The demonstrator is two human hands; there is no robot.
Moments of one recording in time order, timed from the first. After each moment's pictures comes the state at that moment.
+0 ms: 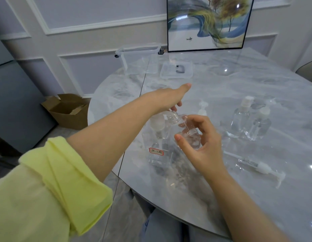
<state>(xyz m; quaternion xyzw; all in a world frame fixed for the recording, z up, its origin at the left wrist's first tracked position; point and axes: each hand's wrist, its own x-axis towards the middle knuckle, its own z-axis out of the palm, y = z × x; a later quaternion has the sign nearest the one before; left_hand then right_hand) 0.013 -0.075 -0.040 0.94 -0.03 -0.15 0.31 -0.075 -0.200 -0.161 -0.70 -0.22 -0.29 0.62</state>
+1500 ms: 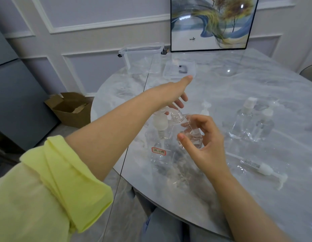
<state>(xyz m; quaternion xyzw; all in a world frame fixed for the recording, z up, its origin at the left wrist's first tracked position) 0.013 -0.072 -0.031 0.91 -0.03 -0.15 0.38 -0.076 -0.202 -0.159 -0.70 -0.21 -0.26 0.63</state>
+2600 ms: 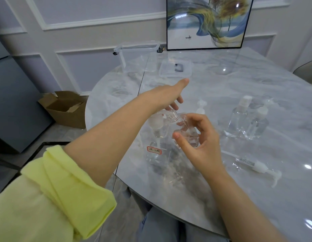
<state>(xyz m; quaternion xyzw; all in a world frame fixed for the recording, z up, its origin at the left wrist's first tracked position) 0.013 -0.073 -0.041 0.92 -0.03 -0.14 0.35 -0.073 -0.202 -0.161 -0.70 -0.21 -0.27 0.63</state>
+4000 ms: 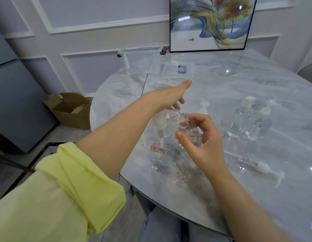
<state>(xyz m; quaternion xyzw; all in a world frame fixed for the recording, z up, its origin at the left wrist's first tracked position) 0.012 -0.073 -0.039 0.93 -0.02 -0.15 0.35 -0.073 -0.201 -0.162 -0.69 -0.21 -0.27 0.63</state>
